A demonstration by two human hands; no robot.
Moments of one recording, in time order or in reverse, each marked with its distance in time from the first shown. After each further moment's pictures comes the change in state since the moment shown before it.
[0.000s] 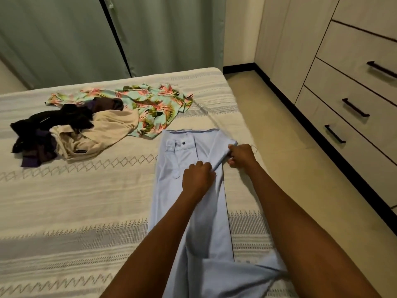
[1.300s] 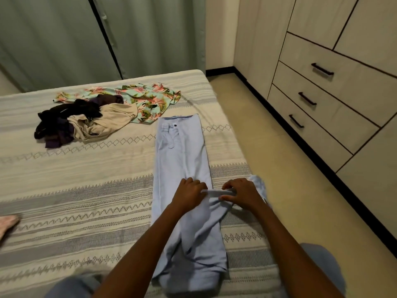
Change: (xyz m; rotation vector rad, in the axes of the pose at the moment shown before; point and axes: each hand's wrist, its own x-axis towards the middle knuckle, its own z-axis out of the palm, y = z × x) left_hand -0.231 0.030 -0.048 0.036 -0.101 0.398; right_hand -0.264 0.160 -0.112 -0.871 -0.138 -0.757
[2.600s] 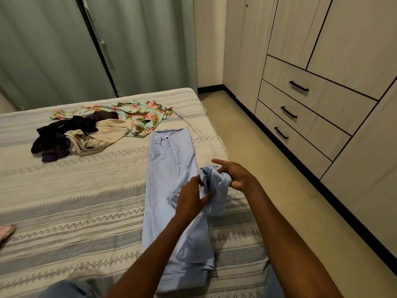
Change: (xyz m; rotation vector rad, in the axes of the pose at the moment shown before) left_hand -0.007 0.082 -0.037 -0.538 0.252 -0.309; right_hand 0.033 -0.059 -0.095 1.315 -0.185 0.613
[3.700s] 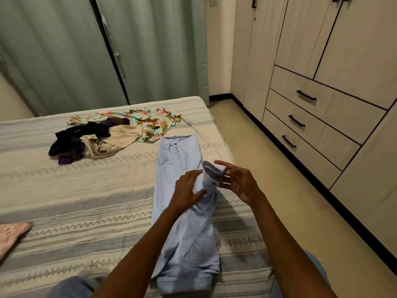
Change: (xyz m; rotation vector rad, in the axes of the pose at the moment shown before) left_hand 0.030 -0.036 -0.035 0.135 -0.001 0.252; right_hand -0.053 0.004 0.019 0.004 -0.124 -0.319
